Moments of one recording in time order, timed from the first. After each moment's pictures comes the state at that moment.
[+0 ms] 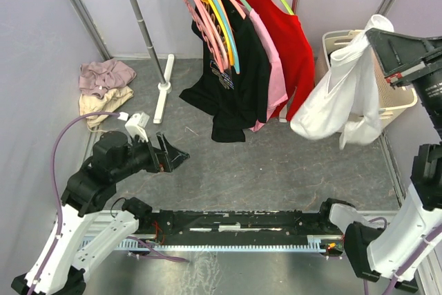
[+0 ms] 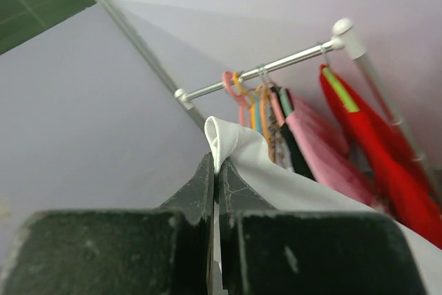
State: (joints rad) left arm -0.49 0.56 0.96 -0.88 0.23 -0.58; right arm -0.27 1.12 2.26 -0.74 -0.55 0.82
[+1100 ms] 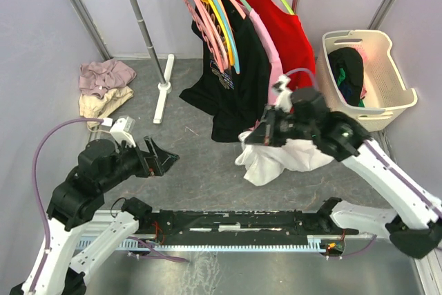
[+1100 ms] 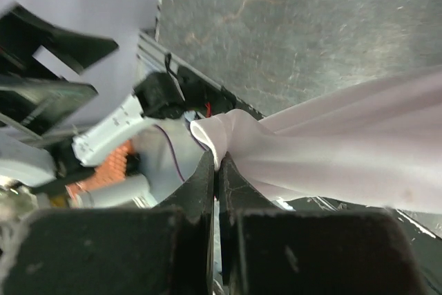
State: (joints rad) left arm -0.49 0.50 1.04 -1.00 0.14 -0.58; right arm 0.65 1.05 1.26 -0.77 -0.38 0.85
